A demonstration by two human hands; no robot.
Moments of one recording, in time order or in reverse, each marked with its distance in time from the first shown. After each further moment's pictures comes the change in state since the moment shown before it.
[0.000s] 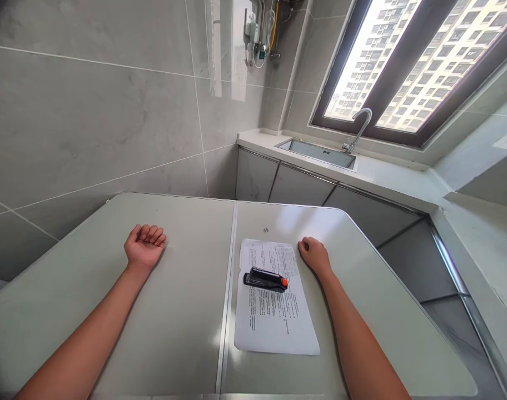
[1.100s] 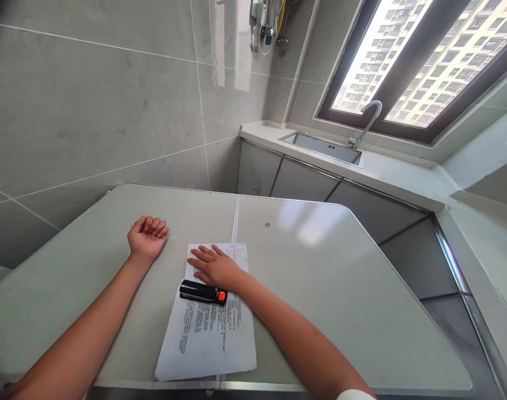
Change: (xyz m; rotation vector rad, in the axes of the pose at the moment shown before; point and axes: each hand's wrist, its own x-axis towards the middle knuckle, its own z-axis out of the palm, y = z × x) left_hand 0.004 -0.003 -0.006 0.056 -0.059 -0.012; right_hand -0.067 -0.272 0.071 0.183 -0.490 -0.940
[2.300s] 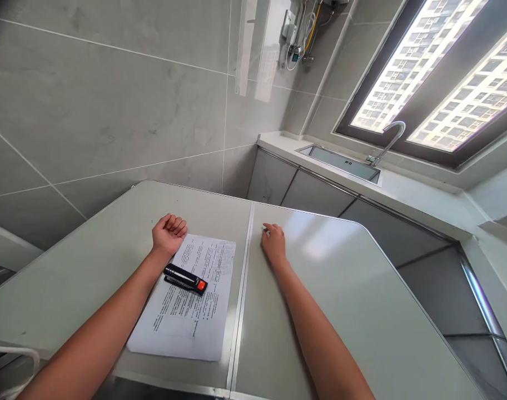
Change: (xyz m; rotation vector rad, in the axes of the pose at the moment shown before) left_hand 0.001 -0.003 0.000 -0.033 0.030 -0.034; right_hand -0.020 0.132 -0.033 0.014 0.614 0.736
